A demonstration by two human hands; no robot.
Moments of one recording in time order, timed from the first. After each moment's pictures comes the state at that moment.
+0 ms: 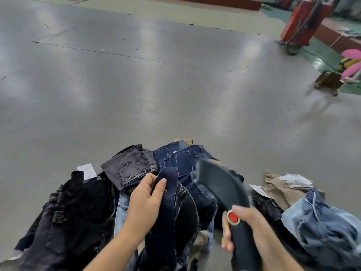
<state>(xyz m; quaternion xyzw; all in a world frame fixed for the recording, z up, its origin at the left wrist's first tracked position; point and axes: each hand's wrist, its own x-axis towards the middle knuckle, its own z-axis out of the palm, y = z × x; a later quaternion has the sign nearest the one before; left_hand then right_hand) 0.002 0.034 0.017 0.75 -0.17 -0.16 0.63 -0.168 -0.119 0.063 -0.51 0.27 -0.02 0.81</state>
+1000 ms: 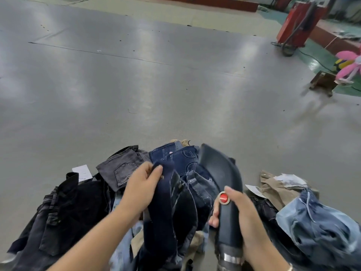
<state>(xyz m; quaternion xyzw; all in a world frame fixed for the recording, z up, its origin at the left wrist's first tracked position) 0.024 0.012 0.036 0.74 -0.13 -0.24 0.62 -0.151 -0.124 0.063 -0.49 0.30 -0.11 0.81</state>
